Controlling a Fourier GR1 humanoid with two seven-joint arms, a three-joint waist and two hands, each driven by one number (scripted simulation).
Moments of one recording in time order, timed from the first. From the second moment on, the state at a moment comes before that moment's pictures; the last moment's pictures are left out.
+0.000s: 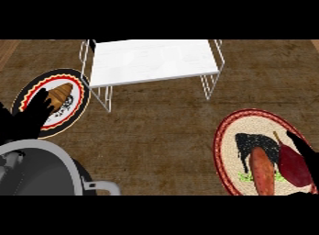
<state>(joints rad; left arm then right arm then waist) -0.16 0.52 -0.14 -1.35 0.48 0.24 0.22 0.09 -0.83 0.39 -2.04 0.17 -0.13 1.01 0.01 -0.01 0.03</state>
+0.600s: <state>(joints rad) -0.16 0.53 -0.15 -1.35 0.49 0.25 0.21 0.04 -0.71 0.44 -1.88 0.32 -0.15 0.99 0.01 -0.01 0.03</state>
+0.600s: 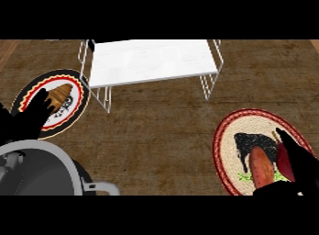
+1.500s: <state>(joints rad) -0.15 0.54 -0.19 -1.36 0.53 0.25 0.18 -0.04 -0.60 0.52 -1.72 0.37 -0.08 0.76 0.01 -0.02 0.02</state>
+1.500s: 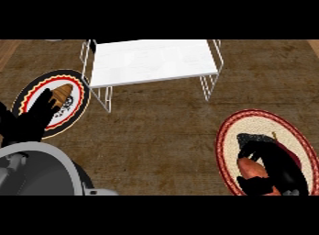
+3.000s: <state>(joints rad) -0.17 0.57 -0.26 -1.36 0.59 0.31 0.18 -1.04 -0.02 0.69 -1.72 0.67 -0.07 1.15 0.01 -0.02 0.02</state>
